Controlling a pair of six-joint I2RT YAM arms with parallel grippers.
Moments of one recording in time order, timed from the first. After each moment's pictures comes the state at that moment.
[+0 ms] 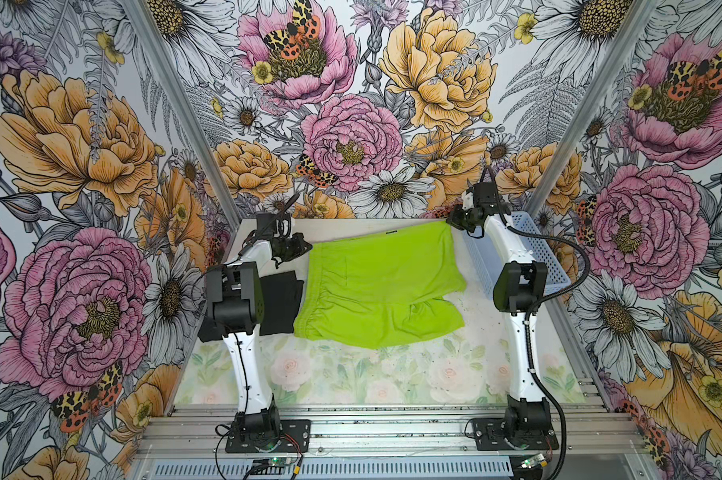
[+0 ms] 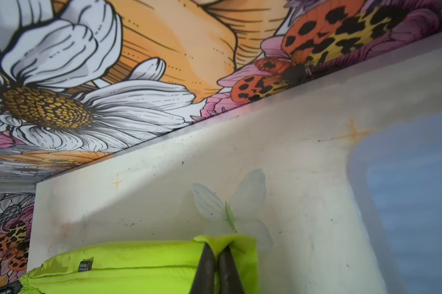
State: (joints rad) left arm 0.09 2.18 1.67 -0.35 0.61 -0.29; right arm -0.01 2.63 2.60 -0.80 -0.37 0.42
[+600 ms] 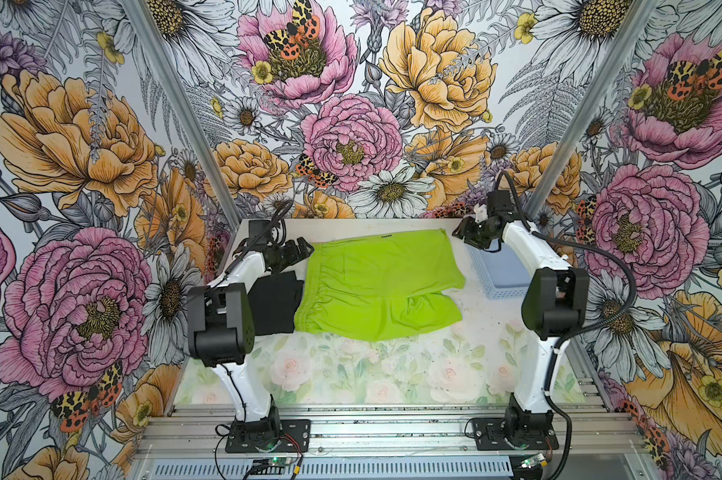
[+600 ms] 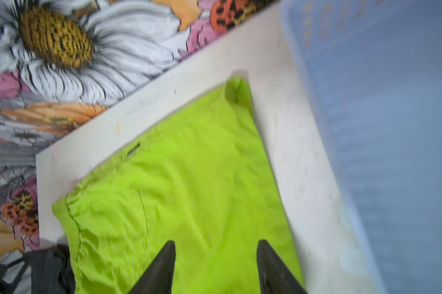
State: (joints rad) left arm 0.08 1.76 1.28 -0.37 0.45 -0.36; right arm 0.01 1.98 1.74 -0.75 -0.34 0.41
